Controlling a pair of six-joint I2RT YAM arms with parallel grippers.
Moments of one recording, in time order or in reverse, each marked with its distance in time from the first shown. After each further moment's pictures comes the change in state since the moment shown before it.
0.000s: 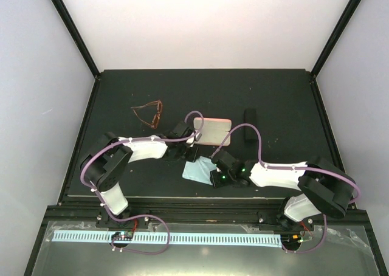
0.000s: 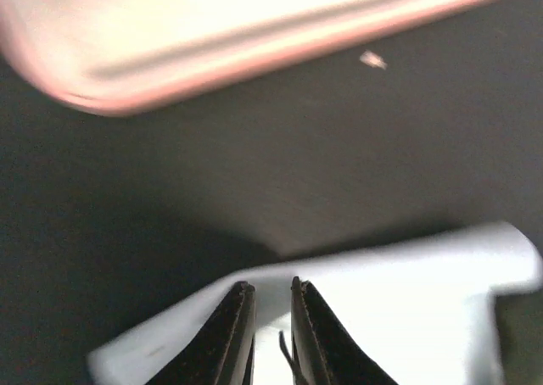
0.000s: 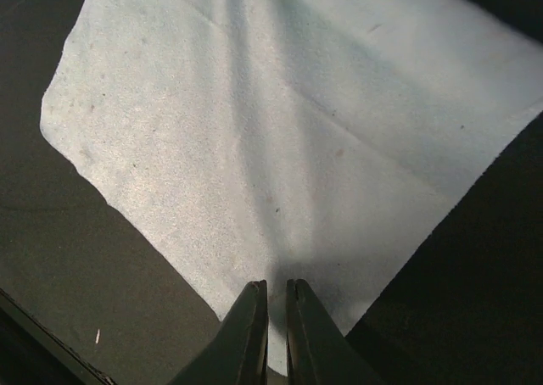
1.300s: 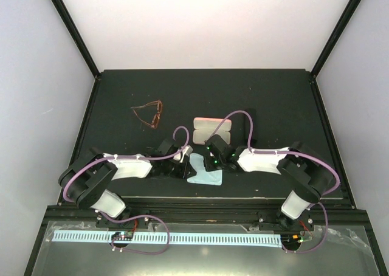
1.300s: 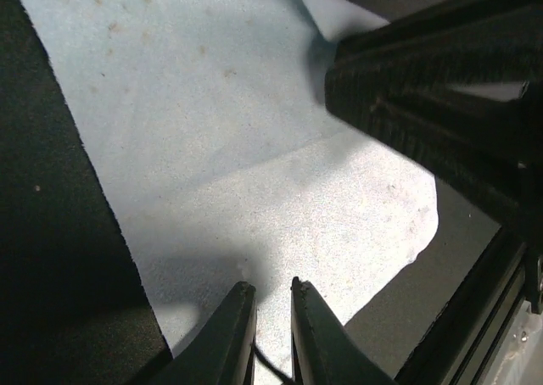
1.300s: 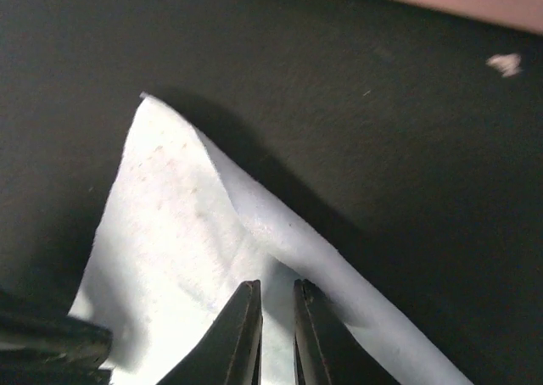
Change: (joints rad) left arm 0.001 -0.222 -0.351 0.224 0.188 -0.192; right arm -0.108 0.202 0.193 0.041 0.021 -0.060
